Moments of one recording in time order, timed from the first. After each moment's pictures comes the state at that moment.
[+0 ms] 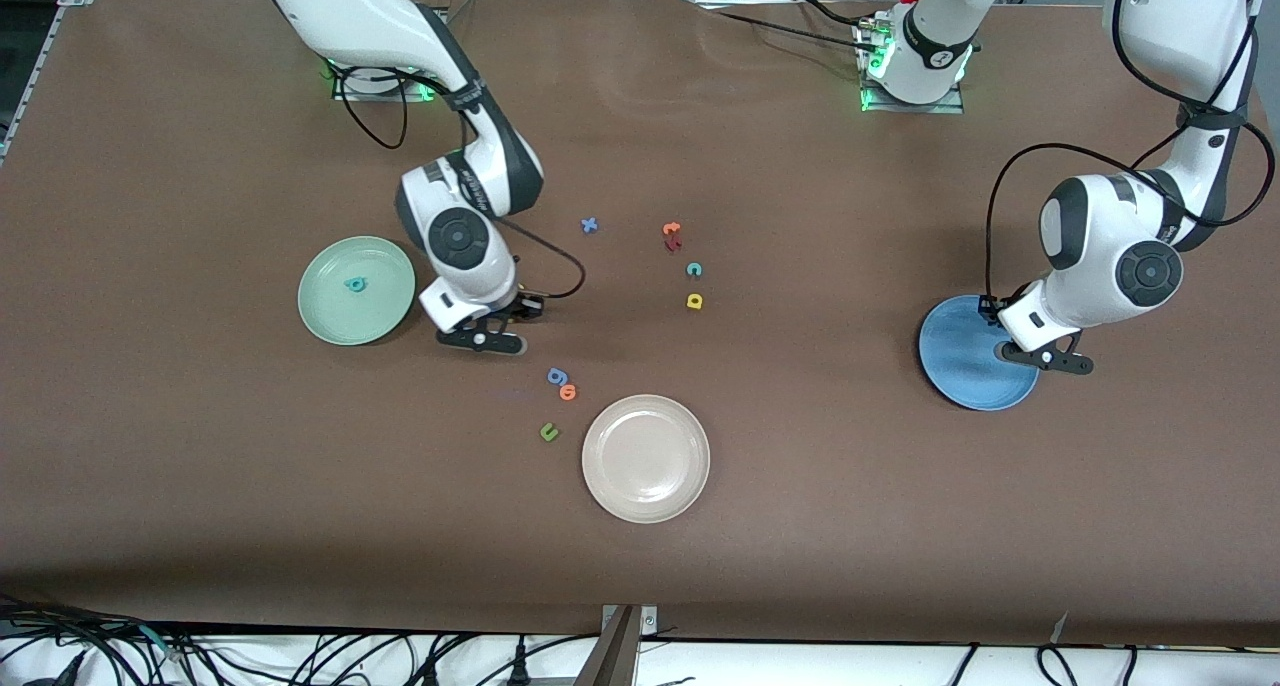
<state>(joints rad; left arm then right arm) -0.06 0.39 0.16 -2.11 -0.02 2.32 0.26 0.62 0.53 -0.14 -1.88 0.05 2.27 0.54</state>
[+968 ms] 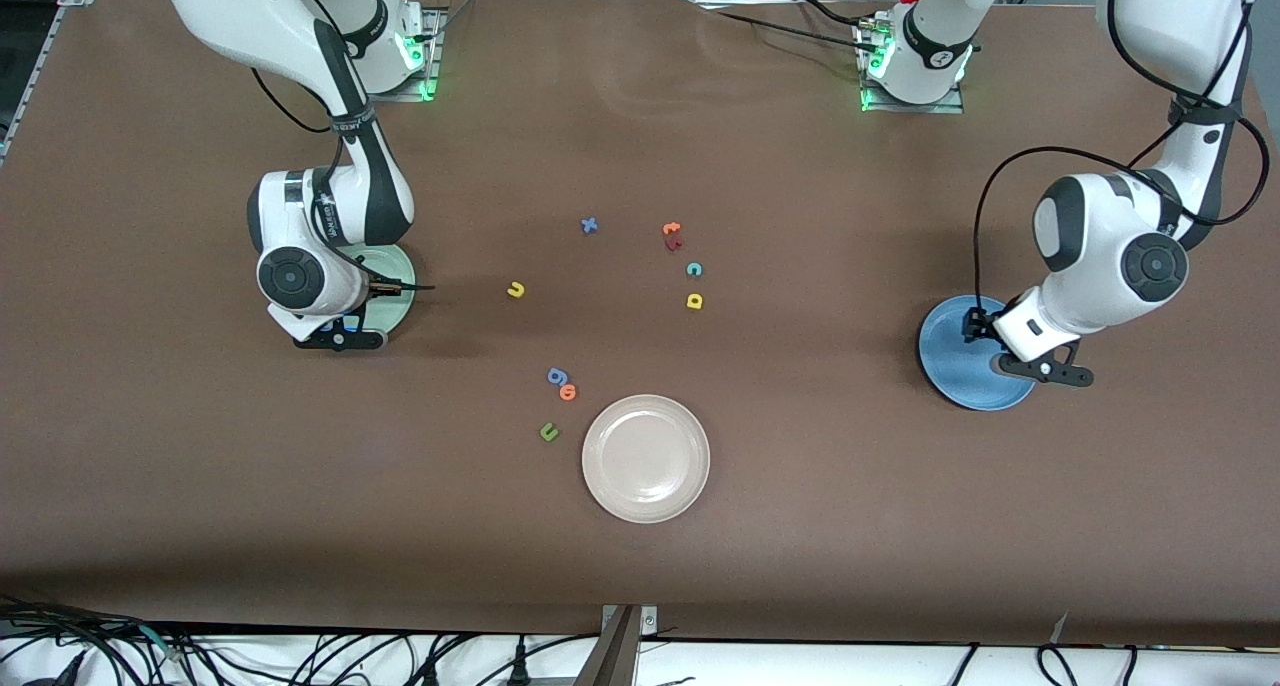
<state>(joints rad) -0.14 0.34 0.14 -2.05 -0.06 2.32 0.24 0.59 0.46 -0.40 -2.05 0.05 2.13 0.15</state>
